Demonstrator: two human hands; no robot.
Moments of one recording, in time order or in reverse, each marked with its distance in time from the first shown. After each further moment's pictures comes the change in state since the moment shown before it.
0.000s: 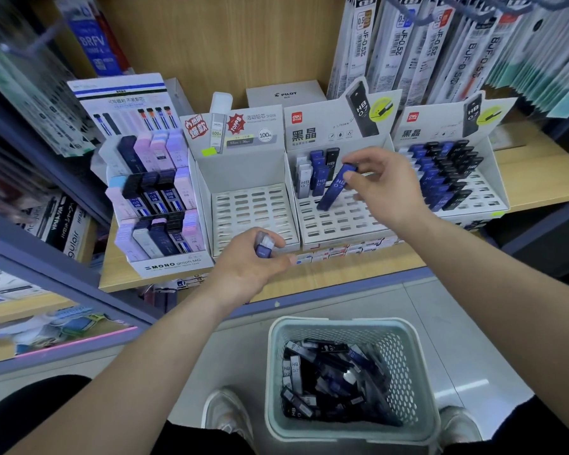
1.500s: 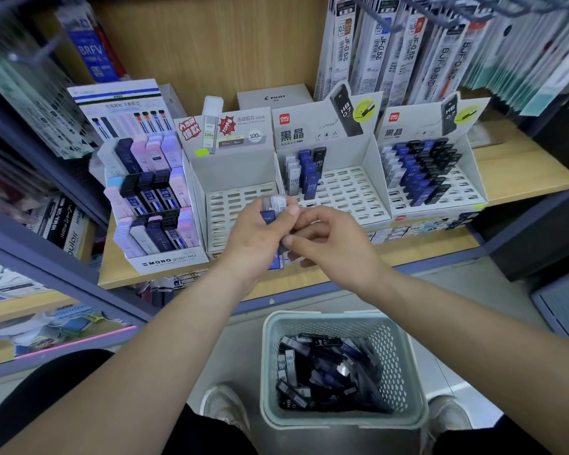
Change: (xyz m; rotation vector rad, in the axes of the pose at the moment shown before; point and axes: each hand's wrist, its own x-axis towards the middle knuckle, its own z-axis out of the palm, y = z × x) left_hand -0.007 0.044 0.033 -0.312 0.106 0.162; right_hand -0.092 -0.025 0.036 0.251 -0.296 0.129
